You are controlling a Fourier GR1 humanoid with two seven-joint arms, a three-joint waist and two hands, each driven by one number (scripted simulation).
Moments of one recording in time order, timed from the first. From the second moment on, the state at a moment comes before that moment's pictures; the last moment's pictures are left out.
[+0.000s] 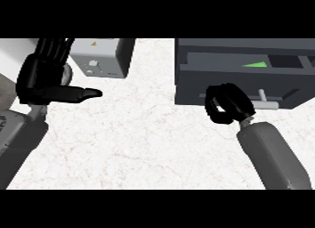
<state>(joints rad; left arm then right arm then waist) -0.54 0.55 -0.32 -1.33 0.71 0.27 -0.26 -0.51 -0.21 0.18 -1.01 0.90 -0.04 -0.25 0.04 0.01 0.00</state>
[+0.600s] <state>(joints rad) -0.43 0.58 -0.26 -1.36 0.71 0.16 -0.29 -0.84 -0.22 0.03 -0.46 0.86 -0.08 -0.43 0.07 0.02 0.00</state>
